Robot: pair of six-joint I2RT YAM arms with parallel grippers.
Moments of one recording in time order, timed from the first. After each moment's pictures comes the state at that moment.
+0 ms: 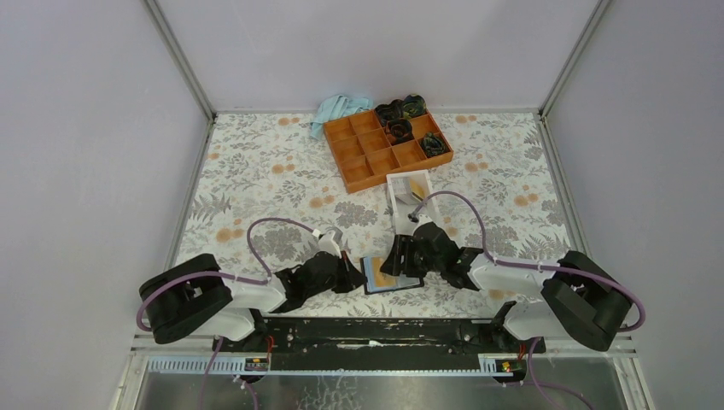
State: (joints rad) left arm -1.00 1.35 0.20 0.56 -0.08 -1.05; right arm 0.84 1.33 0.43 0.14 -0.12 0.85
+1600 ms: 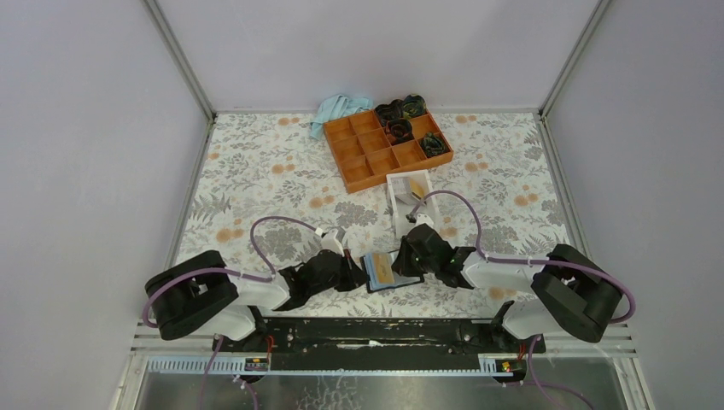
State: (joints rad) left arm -1.00 1.39 0.23 0.57 -0.08 -1.06; right arm 0.87 1.38 0.46 0.10 0.01 0.81
